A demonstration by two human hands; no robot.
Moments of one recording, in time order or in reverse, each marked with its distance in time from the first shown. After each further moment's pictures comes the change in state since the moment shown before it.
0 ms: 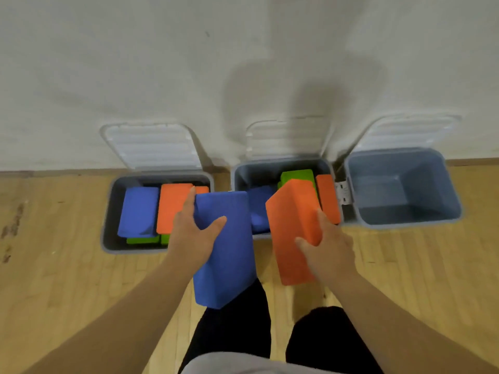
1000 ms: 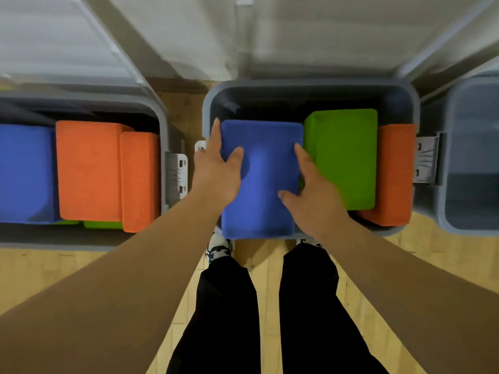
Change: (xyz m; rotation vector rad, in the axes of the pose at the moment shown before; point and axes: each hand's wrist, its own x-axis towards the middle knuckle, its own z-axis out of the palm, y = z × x) left_hand 0.321 -0.152 0.269 0.049 -0.163 -0.259; right_hand 0.332 0.052 0.219 0.061 -0.369 -0.082
